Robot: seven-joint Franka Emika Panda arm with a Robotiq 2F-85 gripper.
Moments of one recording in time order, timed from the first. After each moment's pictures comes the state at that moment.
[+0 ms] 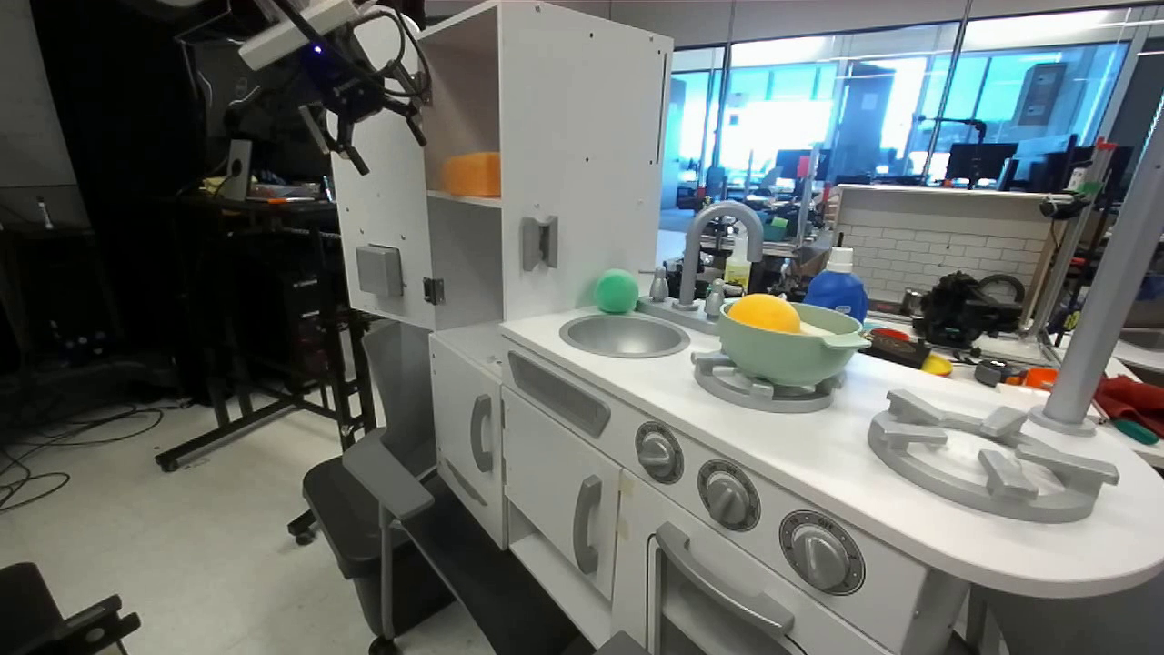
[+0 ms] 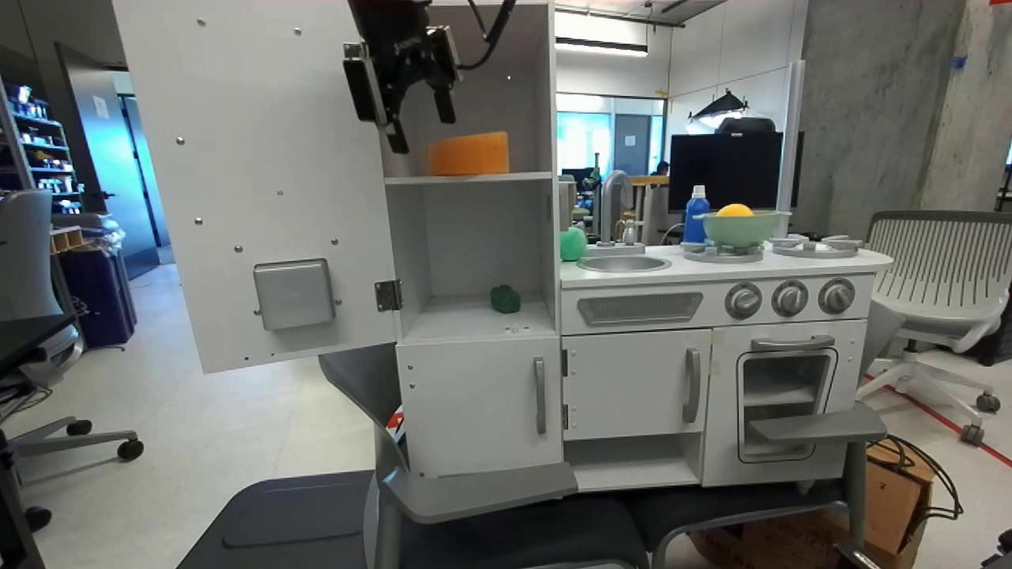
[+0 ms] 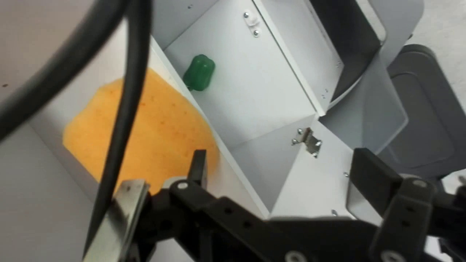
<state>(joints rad) 0.48 0.93 0.18 -0.70 -0.59 1.82 -0.06</state>
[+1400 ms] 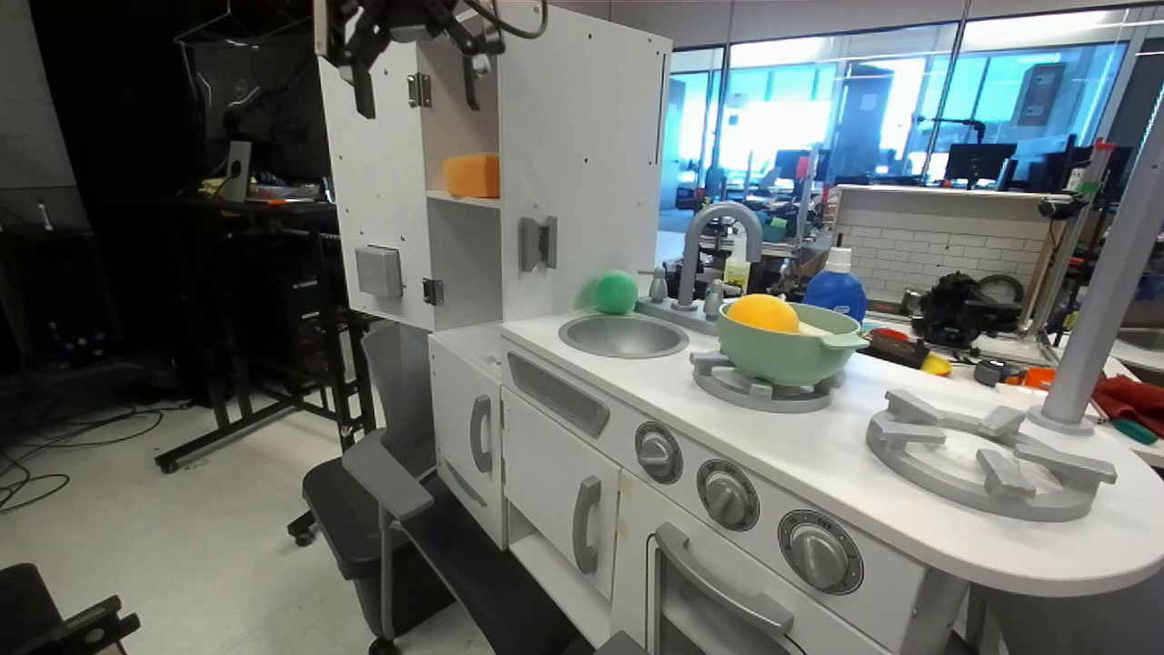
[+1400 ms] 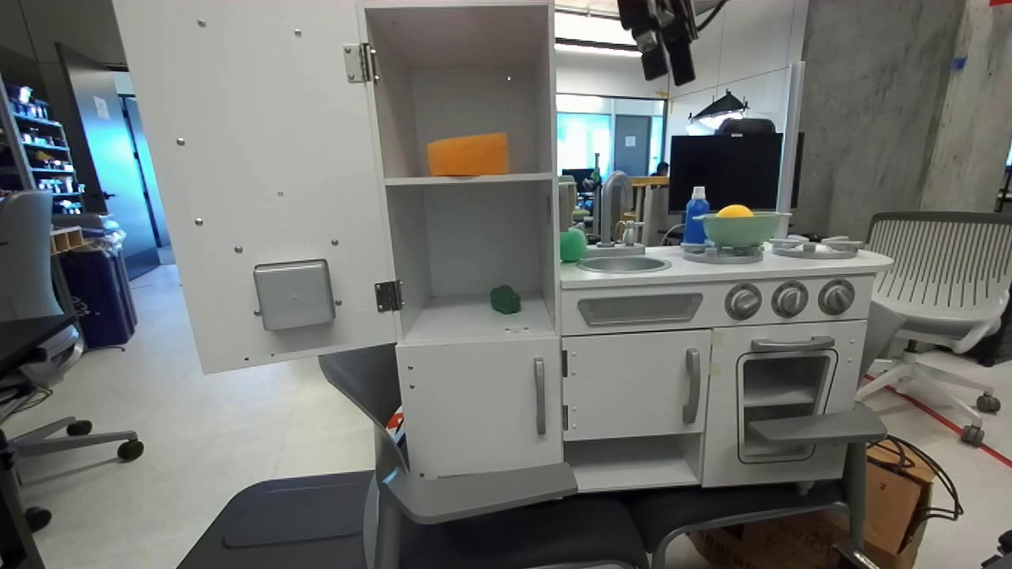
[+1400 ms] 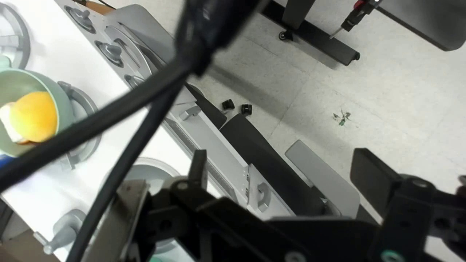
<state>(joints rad) 0.02 0.41 0.27 -1.35 -0.29 1.55 -0.29</state>
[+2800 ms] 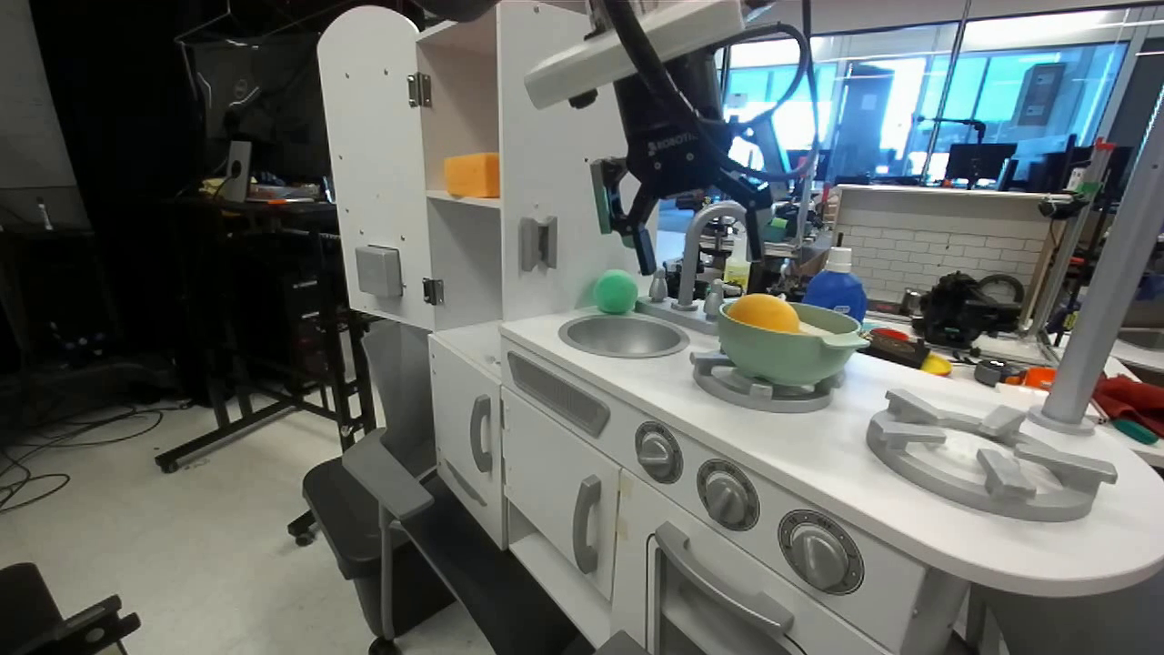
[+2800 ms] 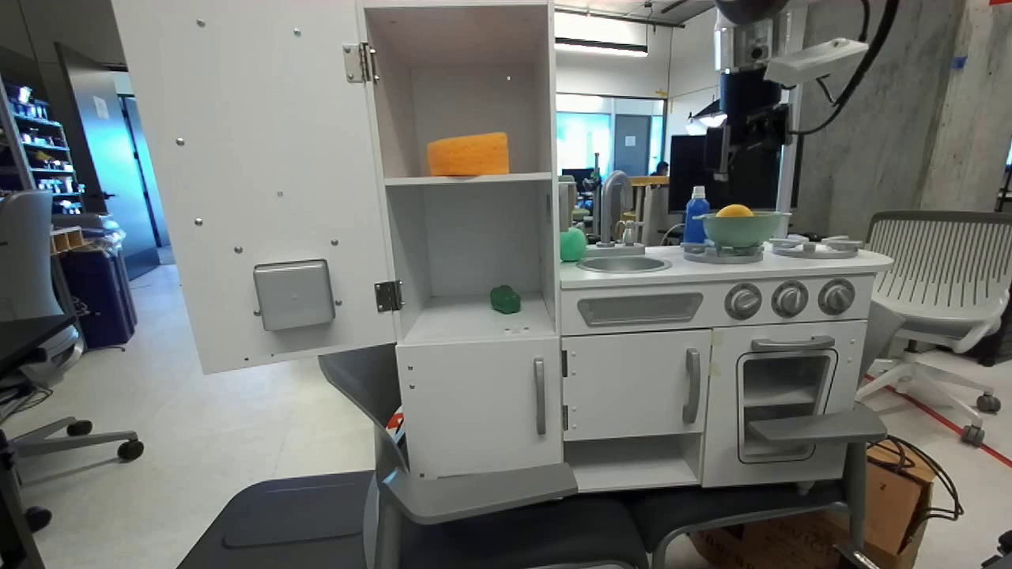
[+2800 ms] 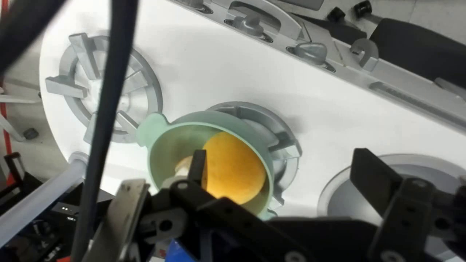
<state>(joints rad) -0.05 0.50 -0.06 -1.57 -0.28 2.24 -0.08</state>
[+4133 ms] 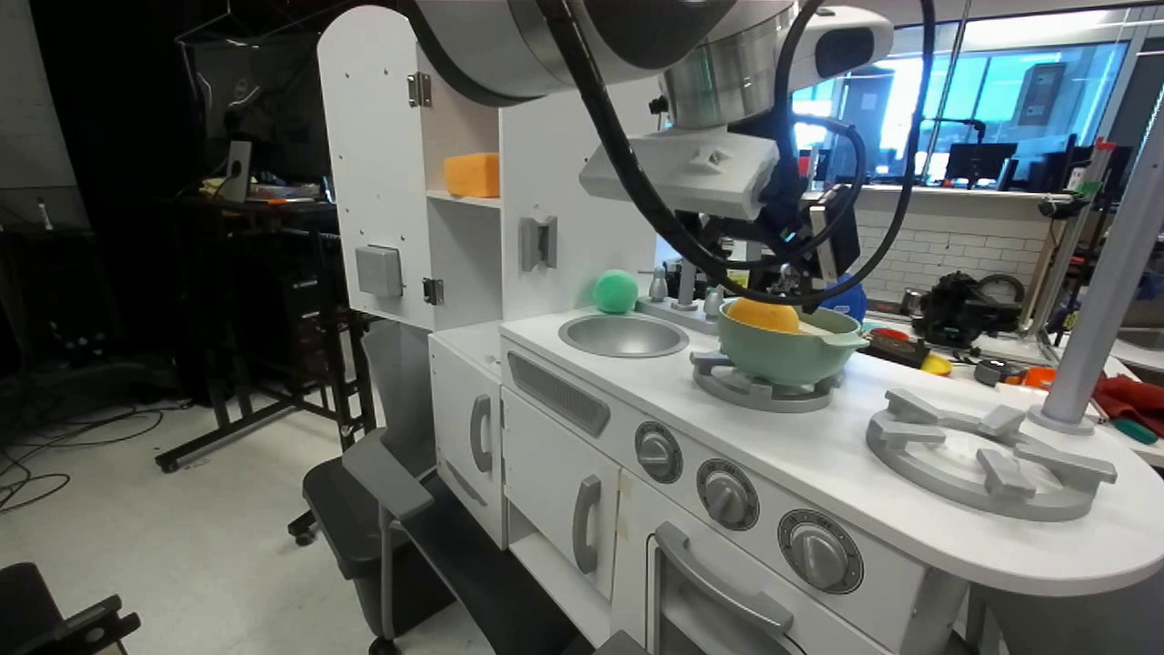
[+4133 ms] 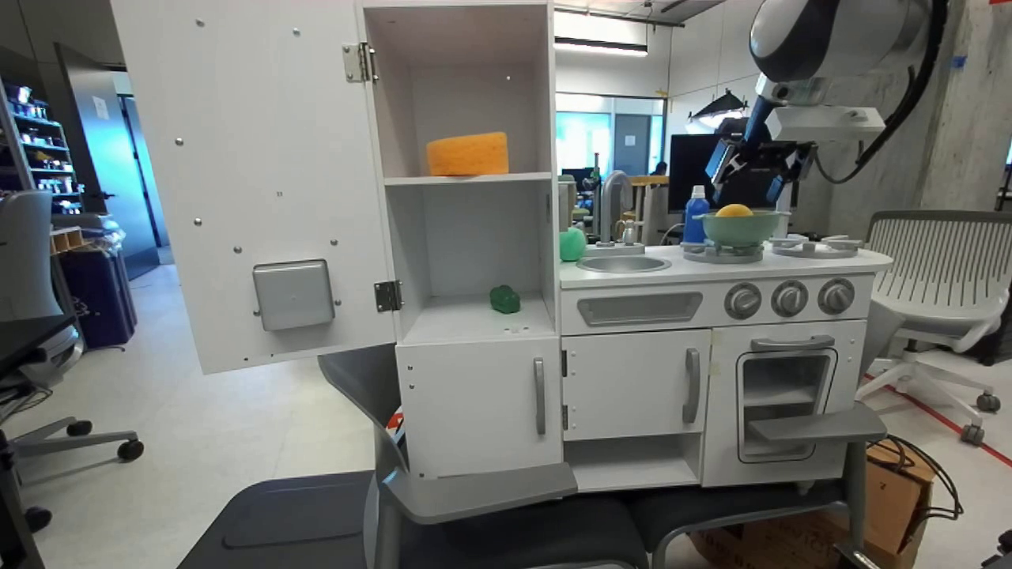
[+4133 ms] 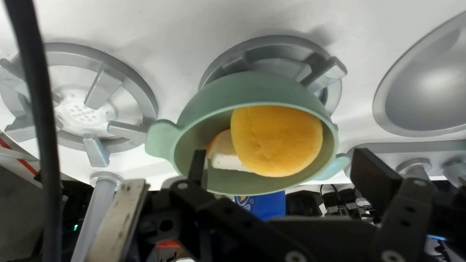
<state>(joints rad) -0.13 0.54 -0.08 -1.72 0.00 2.75 0.07</state>
